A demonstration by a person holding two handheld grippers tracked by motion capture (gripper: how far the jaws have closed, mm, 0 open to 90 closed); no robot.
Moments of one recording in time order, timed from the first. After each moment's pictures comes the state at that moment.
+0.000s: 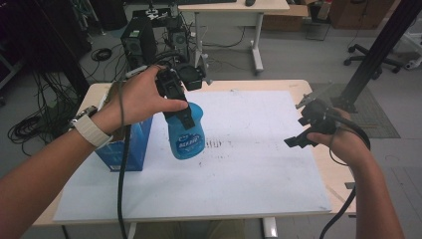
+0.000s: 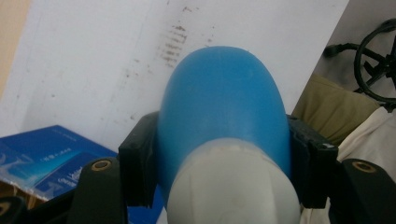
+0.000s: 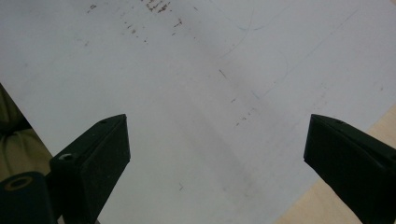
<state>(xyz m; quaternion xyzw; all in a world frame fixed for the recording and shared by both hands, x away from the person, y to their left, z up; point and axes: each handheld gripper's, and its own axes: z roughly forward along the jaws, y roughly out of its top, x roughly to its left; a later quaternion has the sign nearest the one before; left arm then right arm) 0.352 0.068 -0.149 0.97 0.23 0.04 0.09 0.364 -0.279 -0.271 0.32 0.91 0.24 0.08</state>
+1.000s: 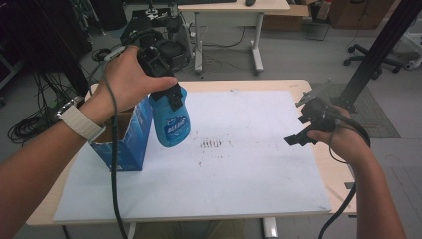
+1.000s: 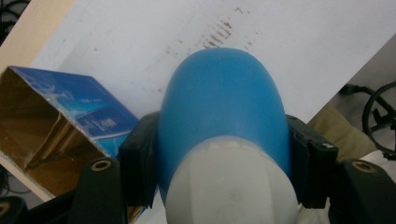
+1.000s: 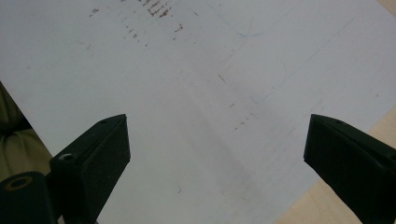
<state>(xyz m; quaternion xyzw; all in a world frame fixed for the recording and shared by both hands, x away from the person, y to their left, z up) 0.362 0.094 -0.111 0.92 0.38 0.07 0.09 0.366 -0.276 -0.266 0.32 0.91 0.24 0.09</state>
